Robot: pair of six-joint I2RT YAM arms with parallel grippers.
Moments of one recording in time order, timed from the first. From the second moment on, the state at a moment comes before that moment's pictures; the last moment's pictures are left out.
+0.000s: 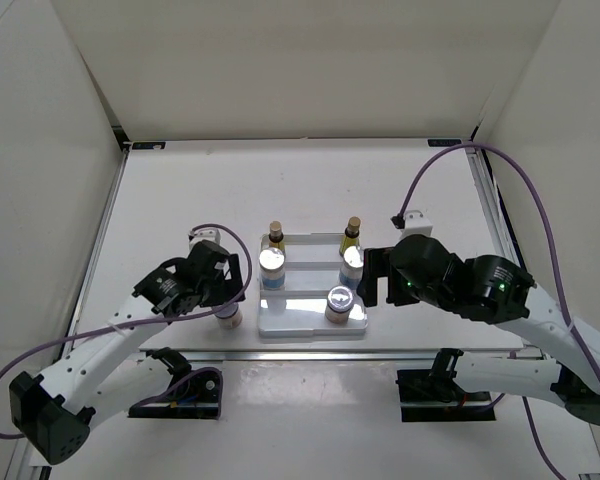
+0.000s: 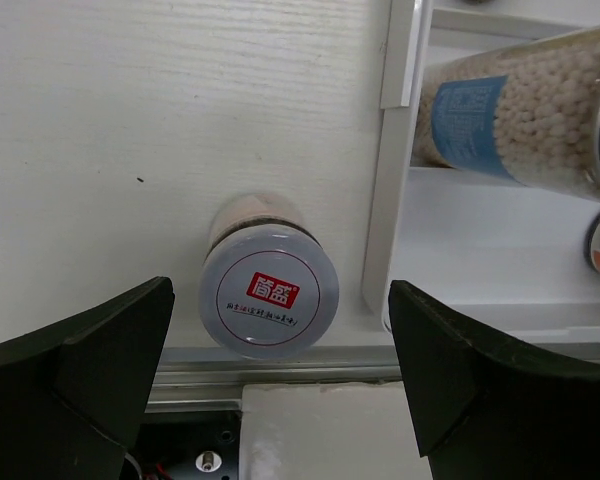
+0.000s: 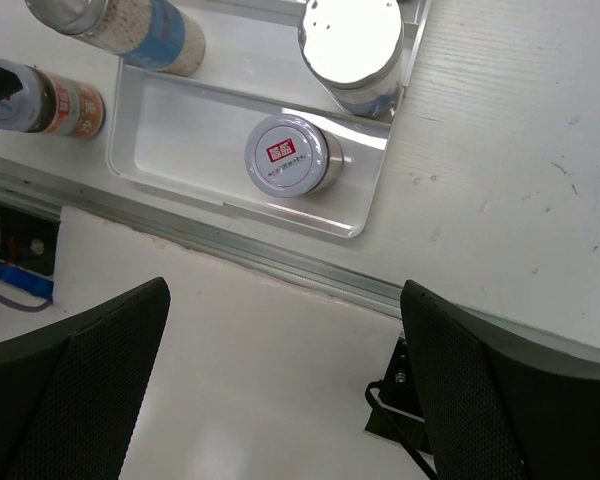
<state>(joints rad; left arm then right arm) -0.64 0.89 0.79 -0.88 -0.28 -0.66 1.12 0.94 1.29 -1.22 0.36 0.77</state>
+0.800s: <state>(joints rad) -0.65 0.85 0.66 -0.80 -0.28 -0.75 1.12 0.90 1.26 -1.25 0.39 0.75</state>
